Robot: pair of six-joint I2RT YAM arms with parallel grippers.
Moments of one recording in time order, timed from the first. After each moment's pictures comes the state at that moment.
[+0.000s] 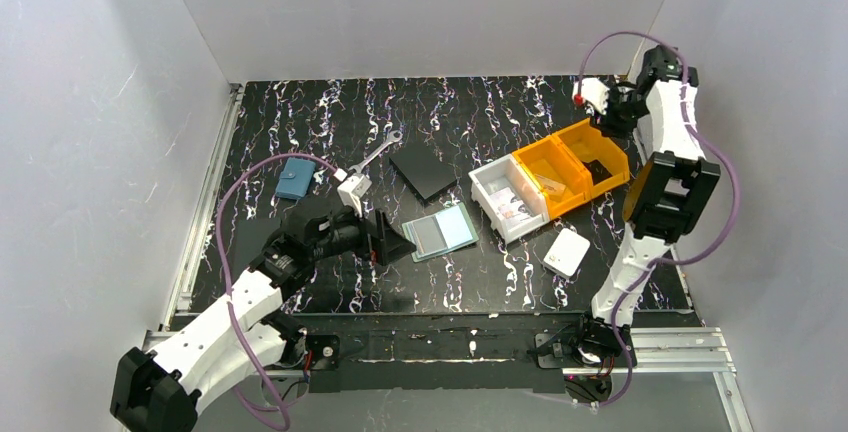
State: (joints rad) left arm -0.57 0.81 0.50 -0.10 0.49 -0.53; right arm -0.23 2.09 2.01 -1.13 -0.44 -1.61
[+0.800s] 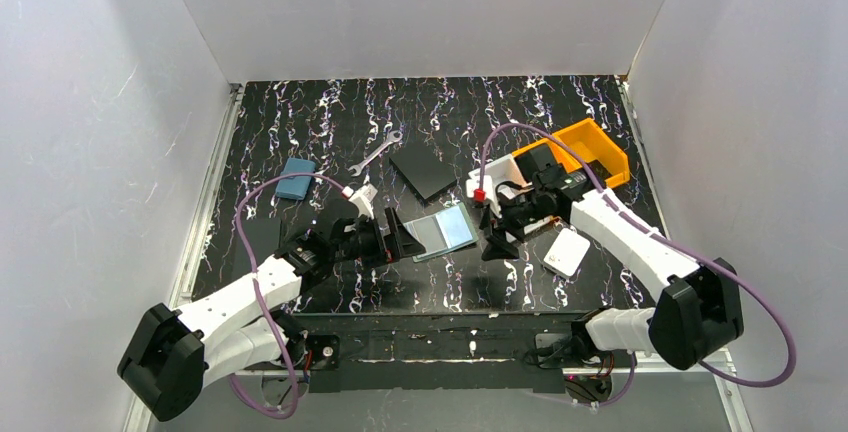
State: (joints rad) left arm -0.66 1.01 0.47 -0.08 0.34 -0.92; right arm 0.50 1.27 0.99 -0.85 -0.80 -0.86
